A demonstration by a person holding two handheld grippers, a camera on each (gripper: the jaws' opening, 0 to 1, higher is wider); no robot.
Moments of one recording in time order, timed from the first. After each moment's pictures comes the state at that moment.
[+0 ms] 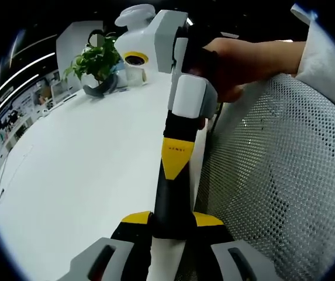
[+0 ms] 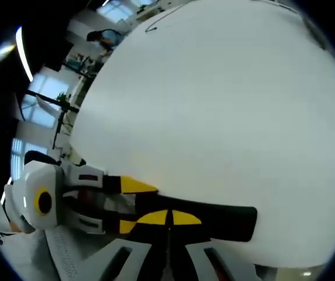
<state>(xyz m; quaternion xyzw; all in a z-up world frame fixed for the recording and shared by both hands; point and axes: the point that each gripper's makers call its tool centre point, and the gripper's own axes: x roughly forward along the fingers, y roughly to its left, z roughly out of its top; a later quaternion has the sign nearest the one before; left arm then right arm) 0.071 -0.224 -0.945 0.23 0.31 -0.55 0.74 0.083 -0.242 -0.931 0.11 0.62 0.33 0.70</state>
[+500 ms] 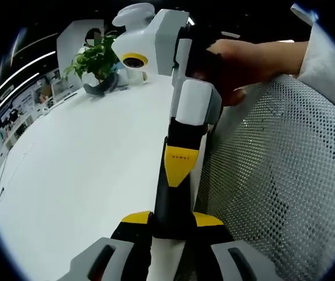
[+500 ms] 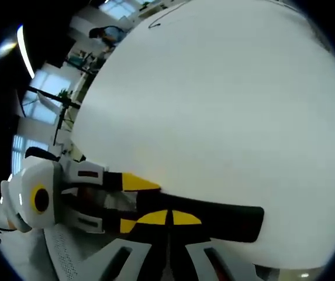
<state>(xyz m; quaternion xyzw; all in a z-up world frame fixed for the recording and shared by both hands) 0.071 -0.224 -0.946 0.23 0.32 -0.54 0.74 0.079 -0.238 -0.936 0.10 0.62 0.34 0.70</state>
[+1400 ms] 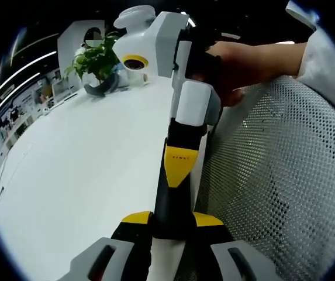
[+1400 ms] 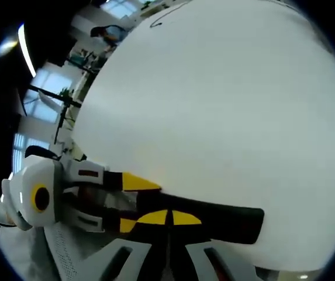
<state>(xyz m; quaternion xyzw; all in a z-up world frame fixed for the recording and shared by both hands) 0.072 -0.223 -0.945 0.23 0.31 -0.55 0.74 0.079 -0.237 -0.936 0.10 0.62 0.34 0.70</state>
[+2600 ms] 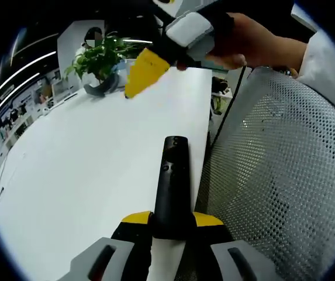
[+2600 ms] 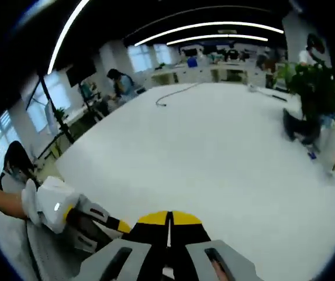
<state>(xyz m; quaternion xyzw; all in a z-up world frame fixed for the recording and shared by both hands) 0.072 -0.223 -0.946 0.23 0.31 -0.55 0.74 0.142 -0.284 -0.828 0.01 0.34 0.27 0.90</state>
